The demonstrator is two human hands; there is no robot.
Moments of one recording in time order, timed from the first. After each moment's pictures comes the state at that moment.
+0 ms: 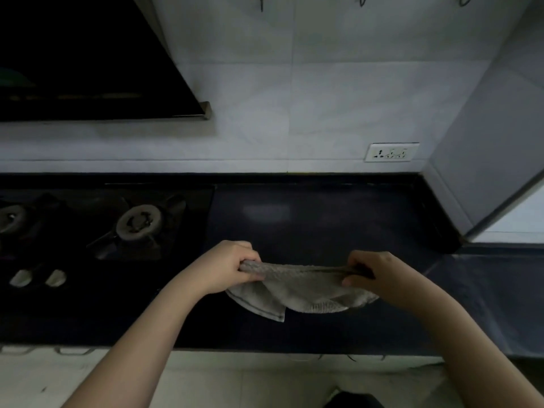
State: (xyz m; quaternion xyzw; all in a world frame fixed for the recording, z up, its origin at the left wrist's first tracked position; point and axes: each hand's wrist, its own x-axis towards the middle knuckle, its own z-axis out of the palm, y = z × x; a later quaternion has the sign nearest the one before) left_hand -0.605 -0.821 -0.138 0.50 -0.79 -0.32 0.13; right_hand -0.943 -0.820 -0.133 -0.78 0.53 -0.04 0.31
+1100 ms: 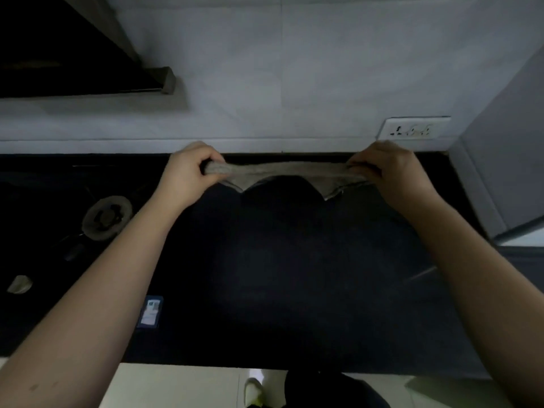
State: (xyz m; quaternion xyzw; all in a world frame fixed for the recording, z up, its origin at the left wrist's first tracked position) left_hand -0.582 -1.007 -0.140 0.56 -0.75 -0.11 0.33; right_hand -0.958 -1.013 -0.118 -0.84 0.46 -0.28 0.08
